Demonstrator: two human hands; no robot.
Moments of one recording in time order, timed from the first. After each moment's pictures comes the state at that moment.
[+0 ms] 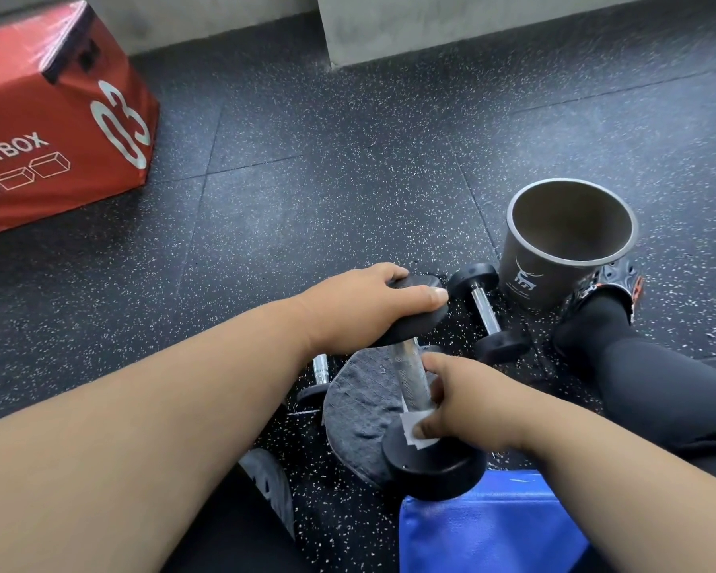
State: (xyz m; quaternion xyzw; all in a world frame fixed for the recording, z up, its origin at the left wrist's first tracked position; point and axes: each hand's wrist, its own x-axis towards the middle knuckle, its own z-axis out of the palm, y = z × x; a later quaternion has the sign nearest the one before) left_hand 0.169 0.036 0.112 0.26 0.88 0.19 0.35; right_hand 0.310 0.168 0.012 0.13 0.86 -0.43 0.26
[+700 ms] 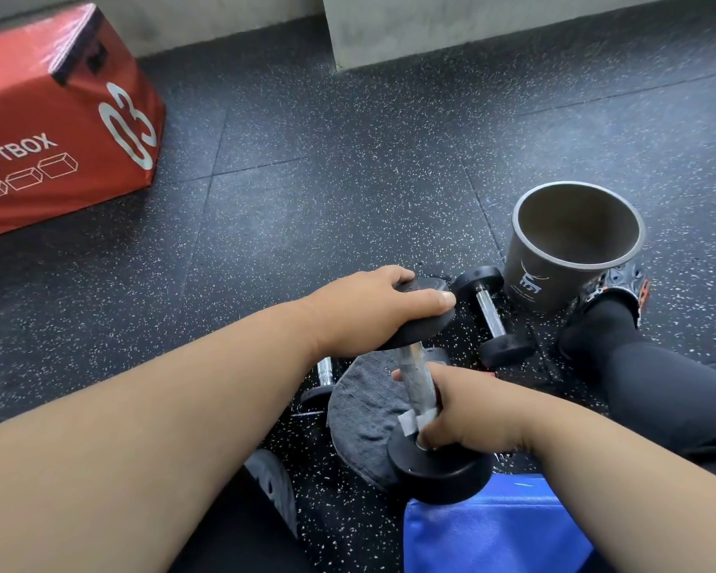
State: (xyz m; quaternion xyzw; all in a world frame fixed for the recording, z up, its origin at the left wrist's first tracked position) left_hand 0.167 0.035 0.110 0.27 0.88 0.18 0.35; right_hand 0.307 0.164 0.019 0.10 0.85 -0.42 0.30
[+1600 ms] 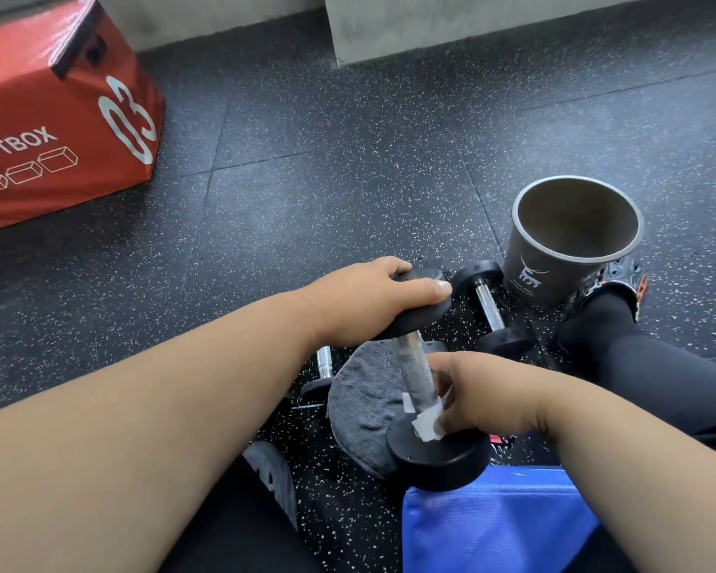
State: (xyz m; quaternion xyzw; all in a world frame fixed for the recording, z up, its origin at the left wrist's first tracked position) left_hand 0.168 0.031 0.108 0.27 0.88 0.20 0.34; right_hand 0.307 0.183 0.009 0.07 0.87 -0.39 0.30
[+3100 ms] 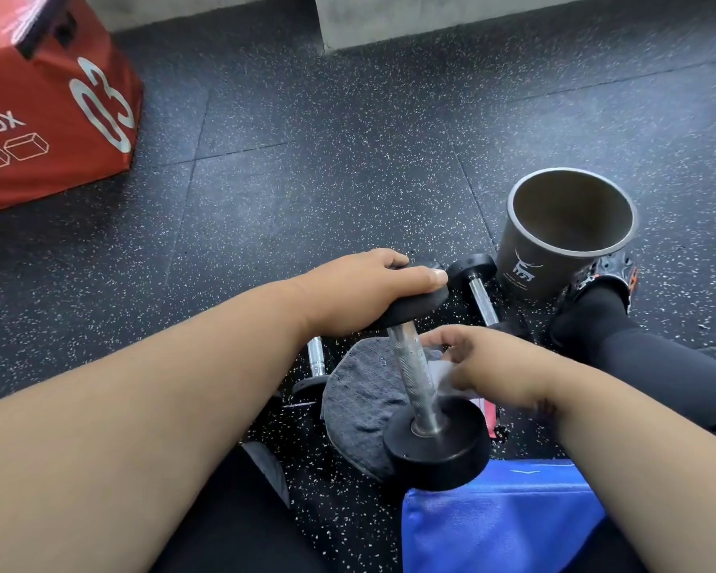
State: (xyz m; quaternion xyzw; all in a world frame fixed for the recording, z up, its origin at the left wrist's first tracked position) left_hand 0.152 0.034 0.102 0.29 0.87 0.21 0.35; right_hand 0.295 0.192 0.000 0.20 0.72 -0.62 0.25
